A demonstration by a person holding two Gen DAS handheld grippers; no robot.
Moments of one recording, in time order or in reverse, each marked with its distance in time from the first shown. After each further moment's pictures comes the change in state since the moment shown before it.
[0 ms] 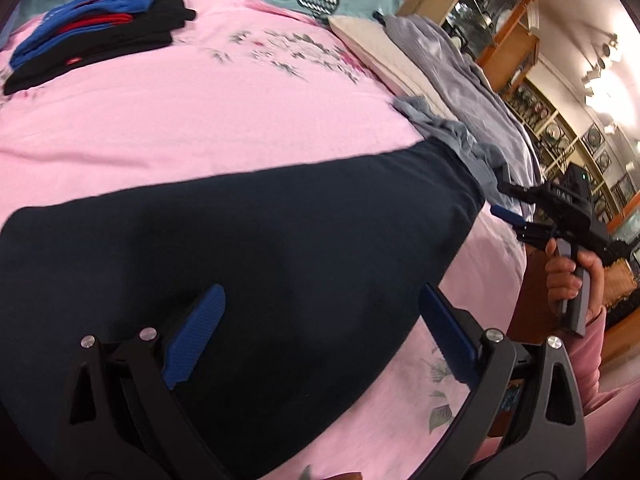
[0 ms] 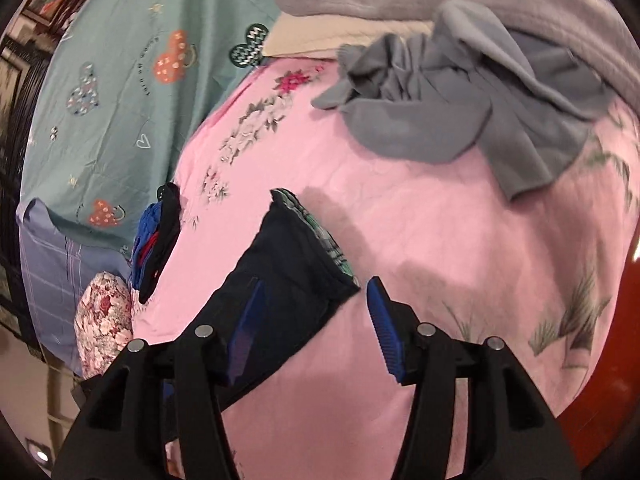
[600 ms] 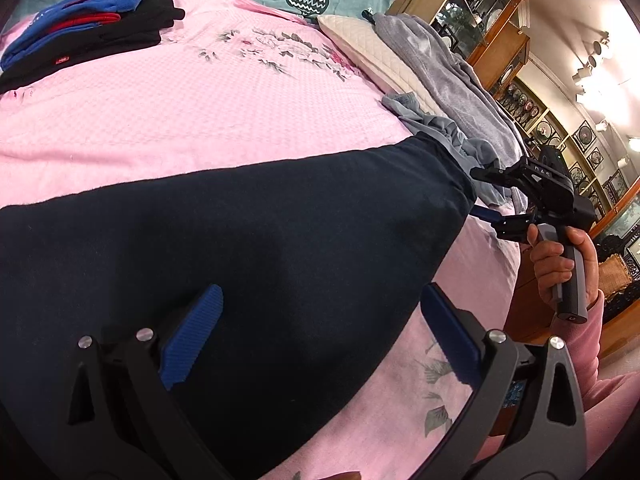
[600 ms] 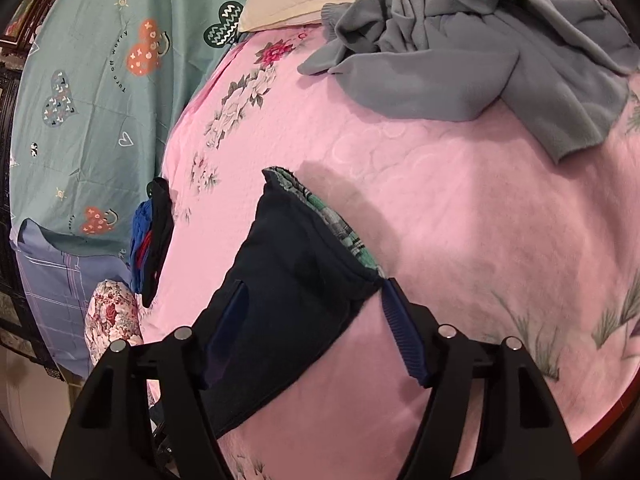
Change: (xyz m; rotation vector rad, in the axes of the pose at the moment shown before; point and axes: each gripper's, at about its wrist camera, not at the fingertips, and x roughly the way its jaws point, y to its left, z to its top) left arm -0.001 0.000 -0.006 0.007 -0.018 -0.041; right arm 0.025 0.016 -0.001 0.070 0.083 -0.011
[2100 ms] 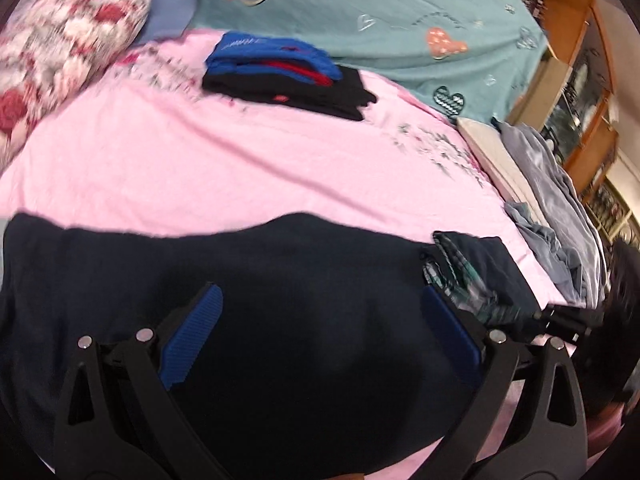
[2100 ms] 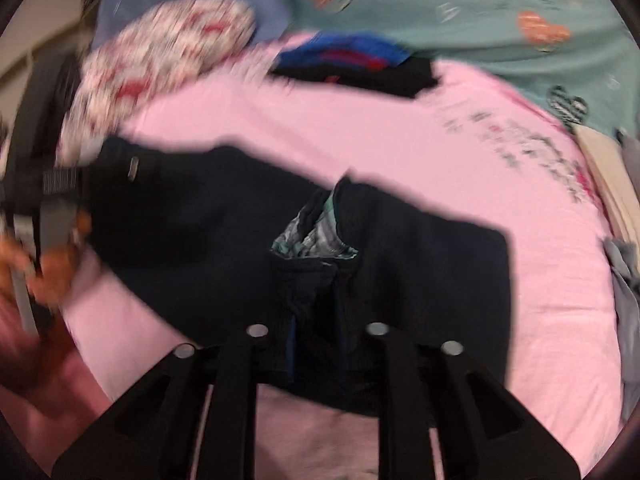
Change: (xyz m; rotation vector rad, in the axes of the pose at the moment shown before) left arm -0.112 0.107 -0.040 -0.284 -0.293 0.333; right arm 0.101 0.210 -0.229 -1.320 0.102 -0.085
